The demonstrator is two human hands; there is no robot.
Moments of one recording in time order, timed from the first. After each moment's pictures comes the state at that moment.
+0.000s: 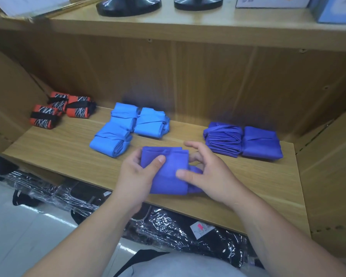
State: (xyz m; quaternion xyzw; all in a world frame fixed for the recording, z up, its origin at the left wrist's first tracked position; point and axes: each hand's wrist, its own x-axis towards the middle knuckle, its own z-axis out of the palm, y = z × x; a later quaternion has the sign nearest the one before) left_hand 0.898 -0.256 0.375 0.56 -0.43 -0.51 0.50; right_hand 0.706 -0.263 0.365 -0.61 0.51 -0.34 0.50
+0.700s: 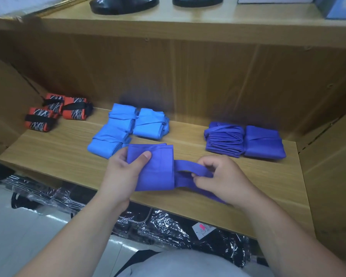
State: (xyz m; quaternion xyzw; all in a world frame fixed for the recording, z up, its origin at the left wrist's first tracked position) left_hand 0.924 -0.278 0.376 0.60 -0.39 -0.50 0.49; right_hand 0.693 -0.265 0.368 -0.63 0.54 -0.32 0.46
